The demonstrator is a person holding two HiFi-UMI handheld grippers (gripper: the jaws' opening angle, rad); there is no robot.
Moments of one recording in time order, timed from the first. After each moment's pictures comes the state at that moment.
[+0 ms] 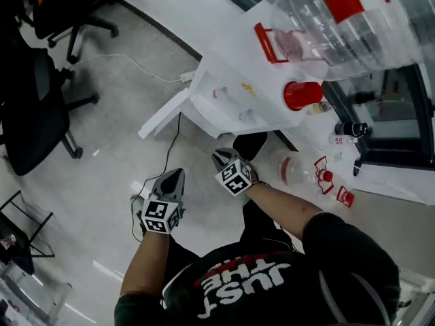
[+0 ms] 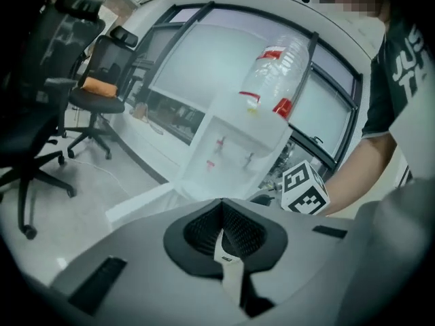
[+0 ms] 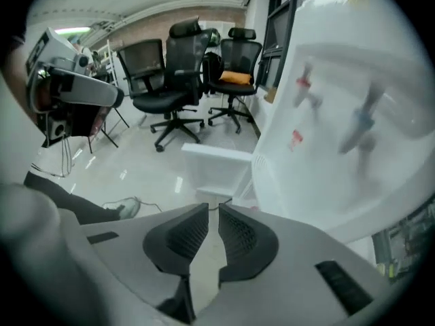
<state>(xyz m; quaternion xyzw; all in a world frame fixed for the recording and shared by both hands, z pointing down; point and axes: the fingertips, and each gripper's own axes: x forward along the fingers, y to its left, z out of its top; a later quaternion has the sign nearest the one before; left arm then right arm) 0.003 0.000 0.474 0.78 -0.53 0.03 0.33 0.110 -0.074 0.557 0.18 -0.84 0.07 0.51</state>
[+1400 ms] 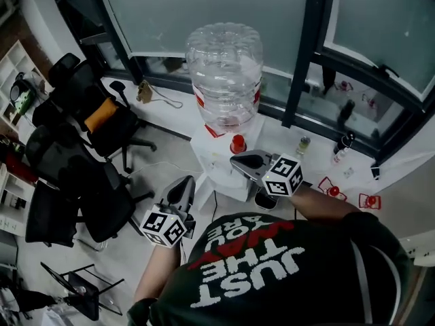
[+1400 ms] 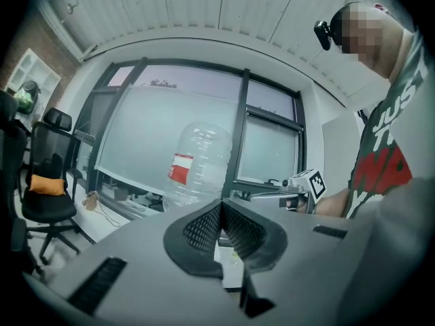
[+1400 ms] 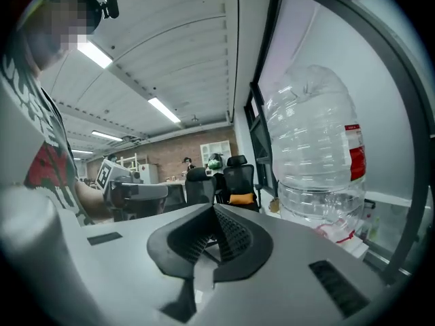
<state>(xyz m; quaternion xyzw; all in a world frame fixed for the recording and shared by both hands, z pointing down) 0.051 -0.023 0.003 0.87 -0.49 -0.05 0.09 0.165 -0.078 0.010 0.17 -0.98 0.08 0.07</state>
